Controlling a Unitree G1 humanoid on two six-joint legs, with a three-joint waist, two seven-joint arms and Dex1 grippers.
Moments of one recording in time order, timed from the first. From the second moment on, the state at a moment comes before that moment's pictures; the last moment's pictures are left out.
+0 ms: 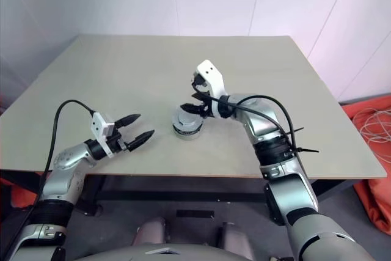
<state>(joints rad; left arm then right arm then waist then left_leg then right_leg) -0.18 0.43 0.11 0.23 -0.37 -0.04 -0.95 -0.72 -0.27 0.21 0.15 0.17 0.75 0.79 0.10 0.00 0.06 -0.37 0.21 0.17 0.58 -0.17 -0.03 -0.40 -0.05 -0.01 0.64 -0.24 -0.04</state>
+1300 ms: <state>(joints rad) -0.17 0.43 0.10 0.22 -0.37 -0.04 -0.95 -0.70 -0.26 0.31 0.34 0.08 0.53 0.86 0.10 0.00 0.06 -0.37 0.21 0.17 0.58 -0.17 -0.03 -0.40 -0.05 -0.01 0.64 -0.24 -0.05</state>
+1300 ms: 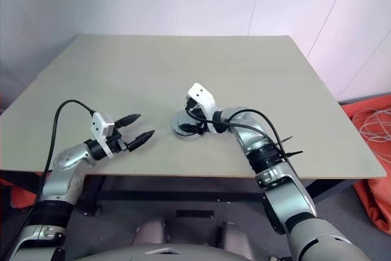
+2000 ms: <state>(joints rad) -0.17 0.43 0.10 0.22 -0.37 -0.04 -0.95 -0.72 -0.27 0.34 0.34 0.03 0.54 0.88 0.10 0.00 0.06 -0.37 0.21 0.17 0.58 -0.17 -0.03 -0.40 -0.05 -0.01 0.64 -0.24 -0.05</state>
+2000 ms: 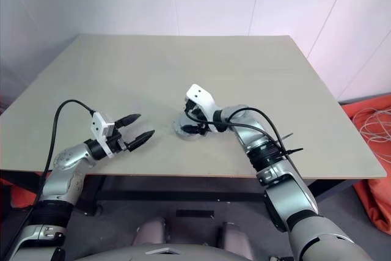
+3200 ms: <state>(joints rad) -0.19 0.43 0.08 0.20 -0.37 0.03 -0.93 -0.77 -0.23 0.32 0.39 0.04 0.65 0.88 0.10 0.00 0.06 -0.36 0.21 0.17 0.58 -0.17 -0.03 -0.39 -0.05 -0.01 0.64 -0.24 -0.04</state>
